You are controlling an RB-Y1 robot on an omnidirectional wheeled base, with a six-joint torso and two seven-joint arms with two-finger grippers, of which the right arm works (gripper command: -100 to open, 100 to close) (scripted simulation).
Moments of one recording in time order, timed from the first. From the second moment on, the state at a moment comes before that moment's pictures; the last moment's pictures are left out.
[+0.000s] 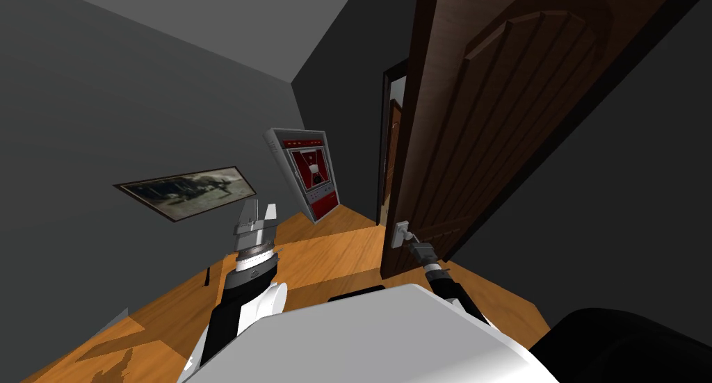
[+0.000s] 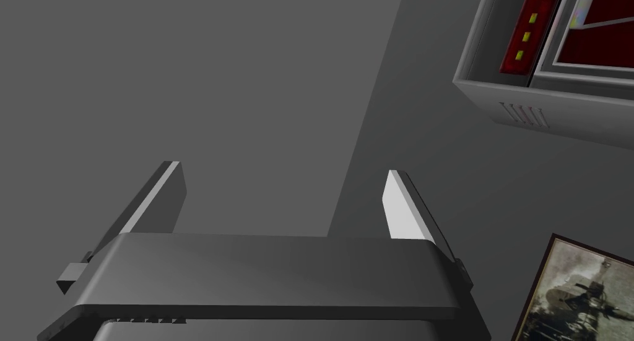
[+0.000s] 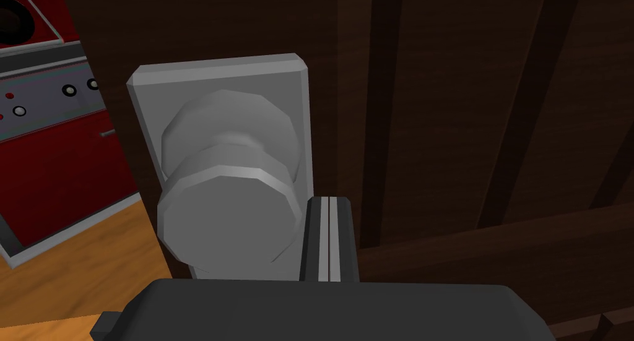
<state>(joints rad) 0.59 -0.44 0.13 -1.68 -0.64 -0.53 -1.35</state>
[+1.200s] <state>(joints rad) 0.59 -0.48 0.14 -1.65 -0.63 -0.55 -1.39</state>
